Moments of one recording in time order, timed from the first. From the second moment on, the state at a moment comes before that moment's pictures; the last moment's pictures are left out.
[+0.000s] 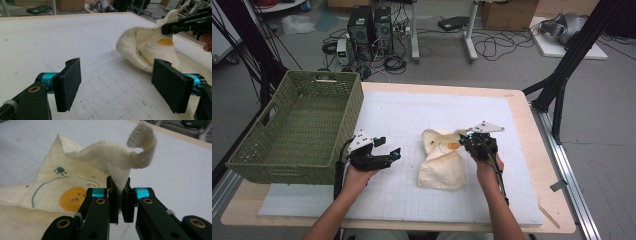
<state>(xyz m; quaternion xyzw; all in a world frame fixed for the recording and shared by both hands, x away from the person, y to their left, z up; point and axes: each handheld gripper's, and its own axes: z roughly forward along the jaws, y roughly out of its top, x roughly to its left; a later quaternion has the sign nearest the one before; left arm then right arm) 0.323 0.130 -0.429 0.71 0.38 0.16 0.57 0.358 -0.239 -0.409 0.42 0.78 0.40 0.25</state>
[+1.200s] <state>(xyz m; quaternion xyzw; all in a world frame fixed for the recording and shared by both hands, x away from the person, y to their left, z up) 0.324 0.126 -0.434 0.72 0.37 0.15 0.56 0.363 -0.214 -0.401 0.36 0.79 0.45 0.20</state>
